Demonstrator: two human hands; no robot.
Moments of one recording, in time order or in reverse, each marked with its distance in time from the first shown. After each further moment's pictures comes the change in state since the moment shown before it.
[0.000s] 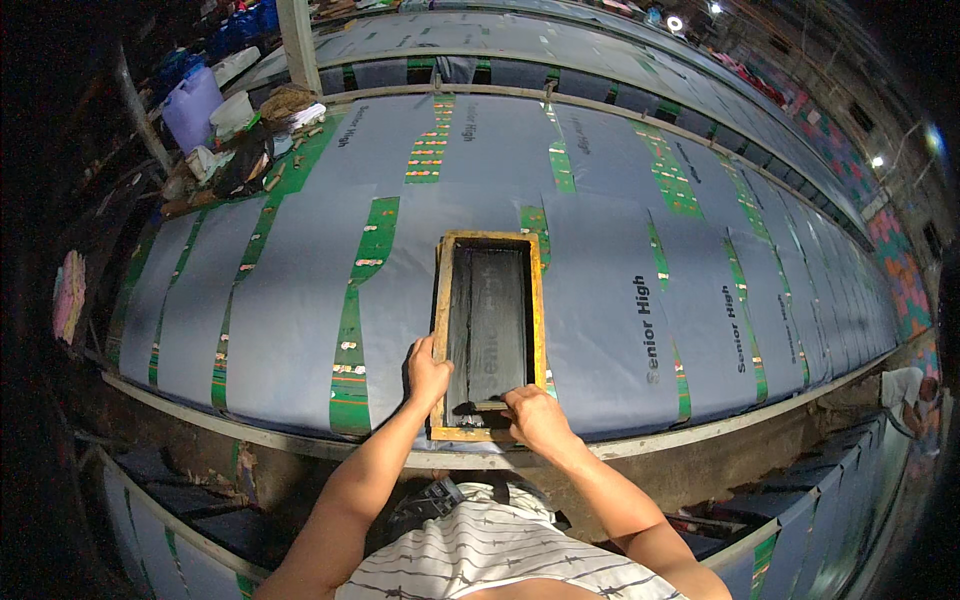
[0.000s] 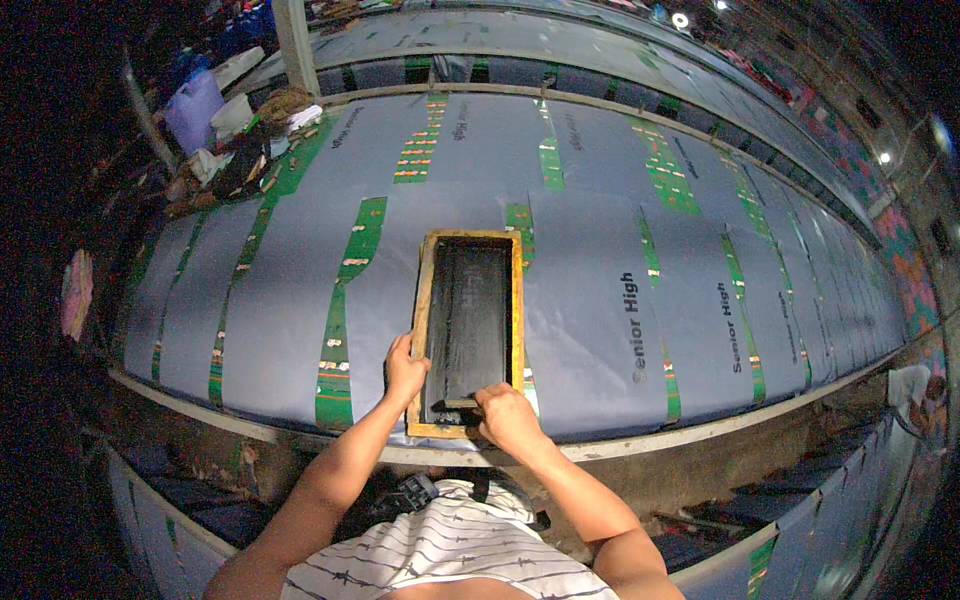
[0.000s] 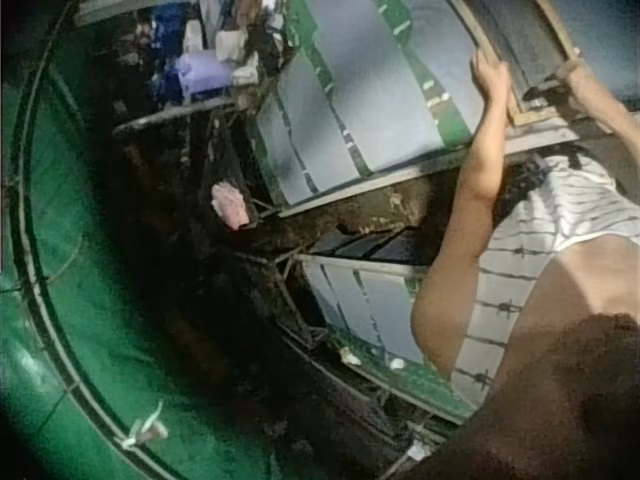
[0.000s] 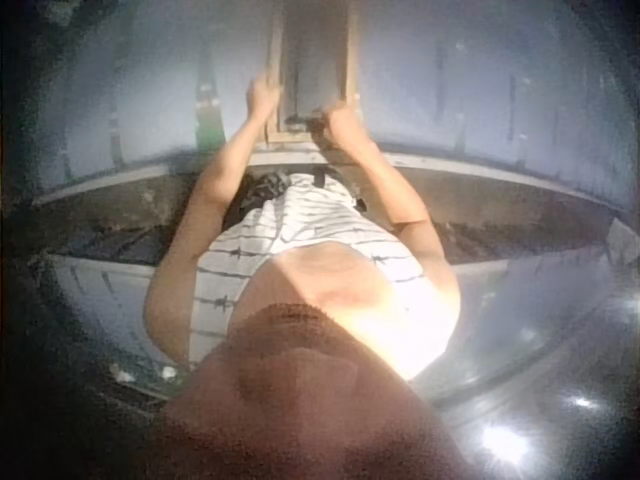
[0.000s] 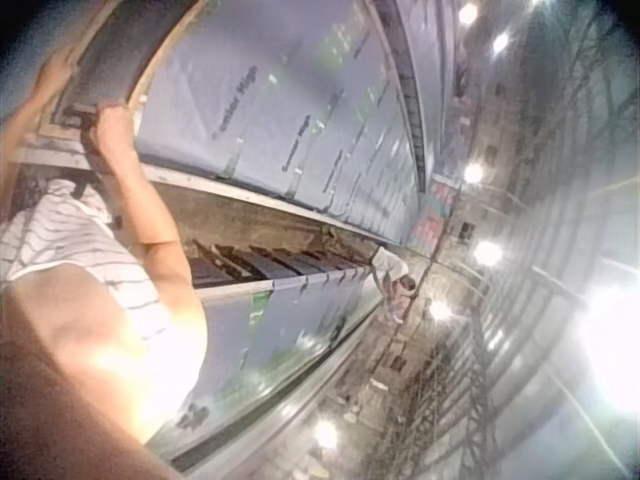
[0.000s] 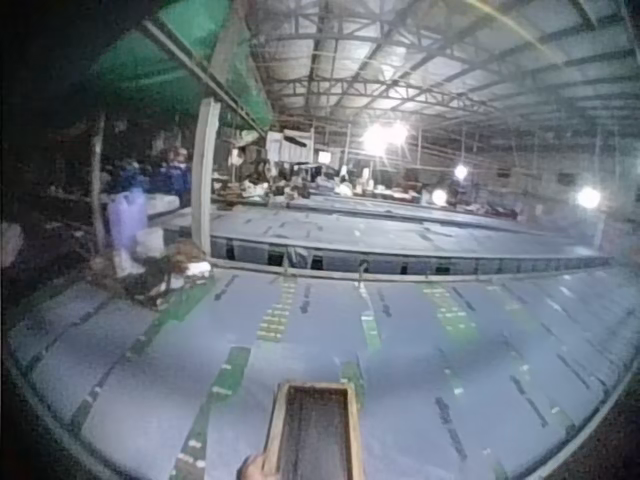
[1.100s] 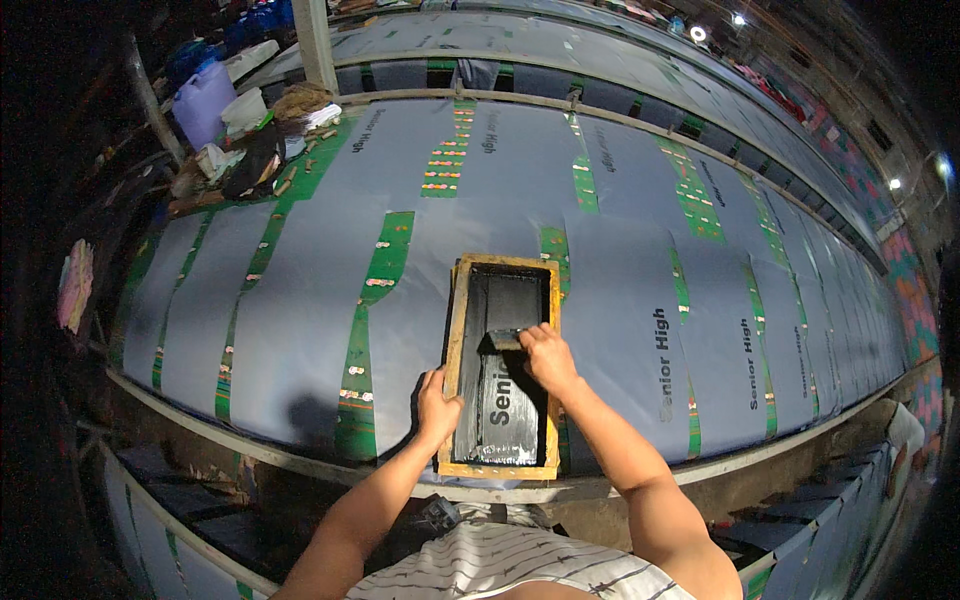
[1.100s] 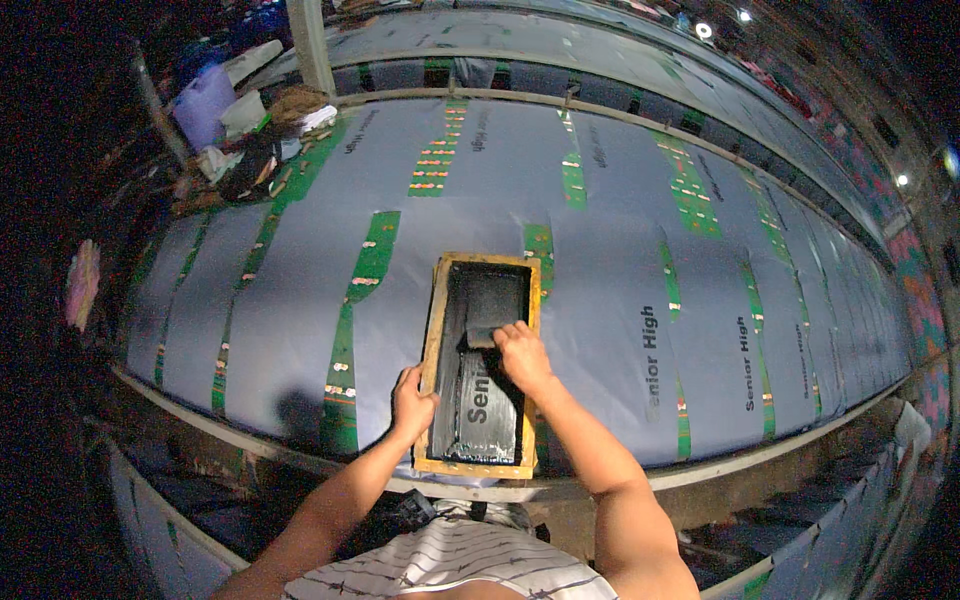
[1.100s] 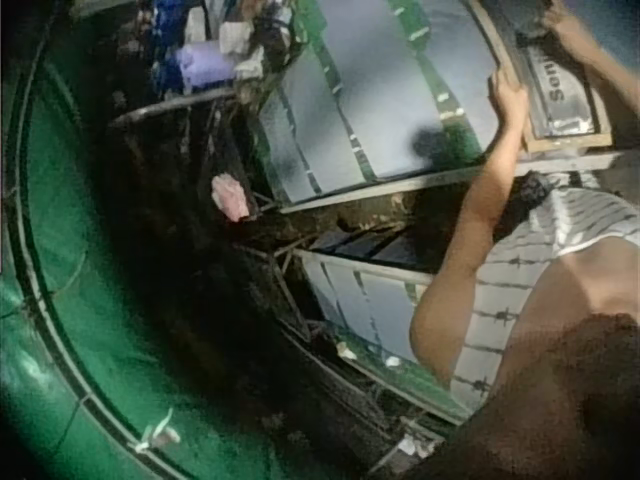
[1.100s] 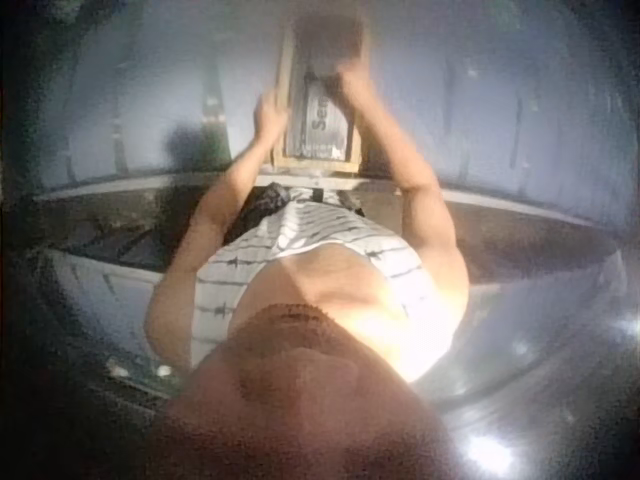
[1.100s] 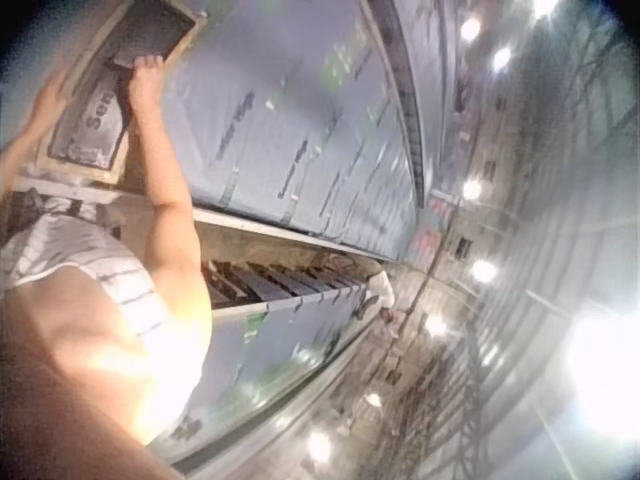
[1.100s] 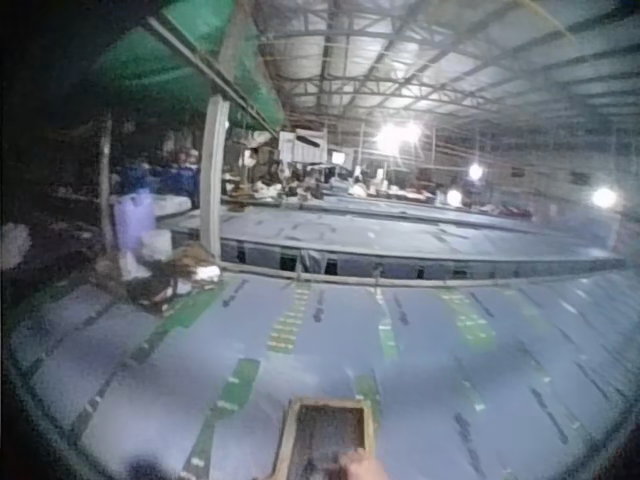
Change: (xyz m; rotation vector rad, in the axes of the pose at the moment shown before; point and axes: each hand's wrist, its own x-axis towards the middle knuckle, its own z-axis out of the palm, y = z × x) left_hand 0.001 0.006 -0.004 -0.003 -0.028 -0.050; right_hand 0.154 0.112 0.010 -0.245 0.259 -0.158
